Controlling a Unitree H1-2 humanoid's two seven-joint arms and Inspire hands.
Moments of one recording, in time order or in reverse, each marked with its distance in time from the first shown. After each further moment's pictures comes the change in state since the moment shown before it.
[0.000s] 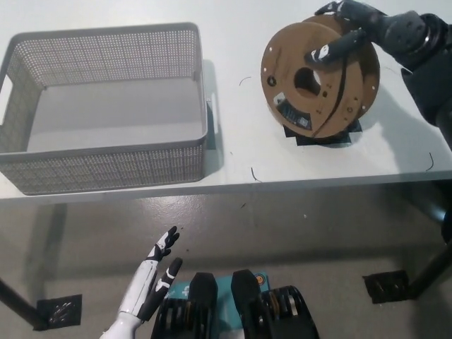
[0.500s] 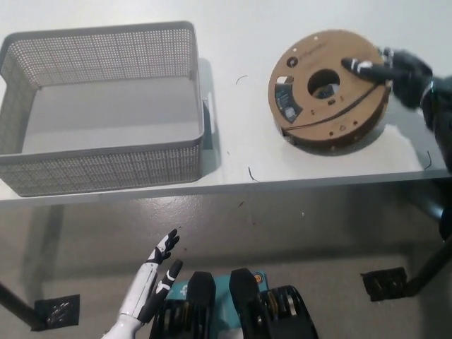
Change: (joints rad) left_arm 0.000 -0.001 0.000 0.017 0.000 0.002 0.000; right_arm 0.174 -0.016 -0.596 0.060 0.266 0.081 -0.030
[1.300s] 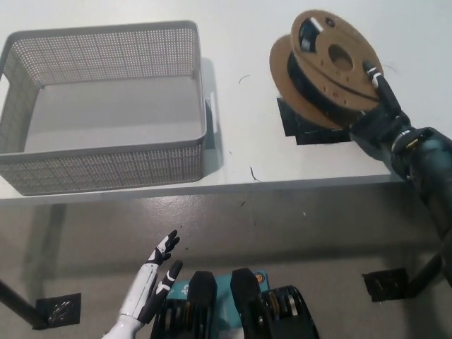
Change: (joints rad) left_arm 0.000 0.000 -0.001 0.003 -0.001 0.000 -0.001; right_arm 0.037 0.081 -0.642 0.050 0.354 0.144 -0.084
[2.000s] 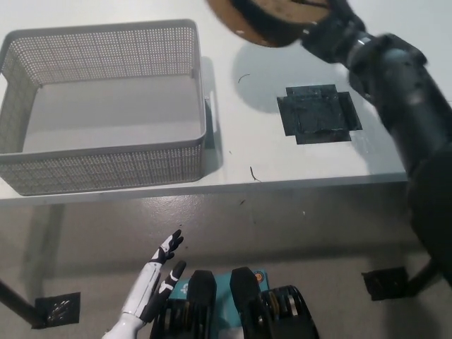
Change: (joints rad) left_arm -0.010 0.004 -0.005 0.000 0.007 0.000 -0.025; right_arm -0.273 0.115 0.224 -0.036 0.042 0.024 -0.029
